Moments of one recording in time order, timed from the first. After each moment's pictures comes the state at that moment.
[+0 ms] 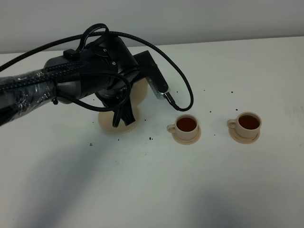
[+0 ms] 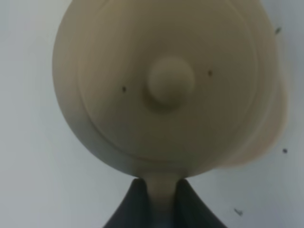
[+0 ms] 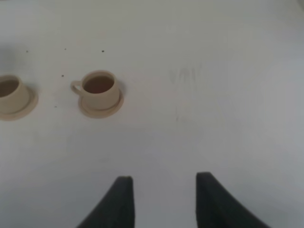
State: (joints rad) left arm -0.65 1.96 -1.44 0.61 0.88 0.05; right arm -0.01 -0.01 -0.49 0.12 1.07 -0.08
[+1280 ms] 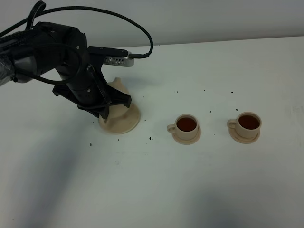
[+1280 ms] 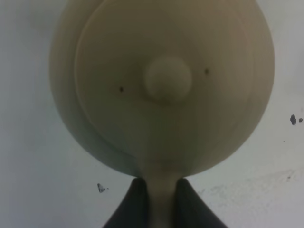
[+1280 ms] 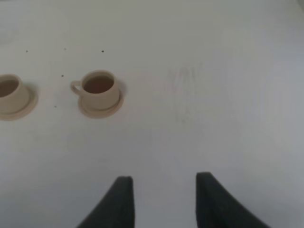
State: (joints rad) left arm -0.38 1.97 -1.44 0.00 0.87 -0.13; right arm -0.01 -0.01 -0.49 0.12 1.07 -0.08
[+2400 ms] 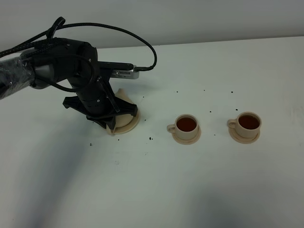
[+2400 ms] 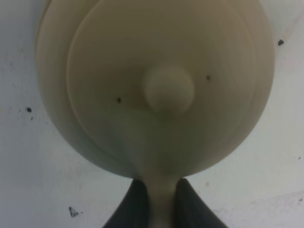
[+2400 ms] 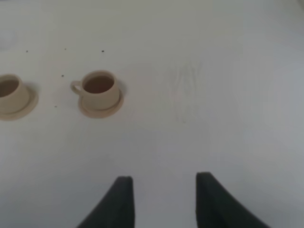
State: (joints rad) left arm -0.38 2.07 -1.44 -0.03 0.83 -0.13; right arm -0.01 -0.01 -0.49 0.12 1.07 -0.08
